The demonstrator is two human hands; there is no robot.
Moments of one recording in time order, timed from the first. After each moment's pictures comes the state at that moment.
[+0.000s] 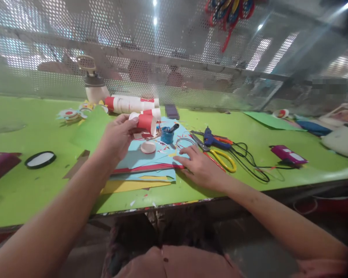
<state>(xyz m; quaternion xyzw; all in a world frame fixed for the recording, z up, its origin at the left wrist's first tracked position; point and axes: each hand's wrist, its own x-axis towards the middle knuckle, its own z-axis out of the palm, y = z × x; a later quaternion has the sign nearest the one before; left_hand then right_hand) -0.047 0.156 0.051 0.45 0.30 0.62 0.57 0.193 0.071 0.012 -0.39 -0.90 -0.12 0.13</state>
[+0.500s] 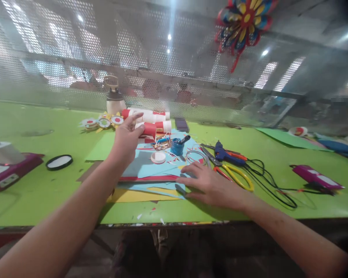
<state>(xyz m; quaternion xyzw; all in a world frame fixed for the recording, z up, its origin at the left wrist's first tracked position) -0.056 0.169 0.047 0.48 0.32 0.68 0.45 0.188 0.075 0.020 -0.28 -0.95 -0.09 0.09</state>
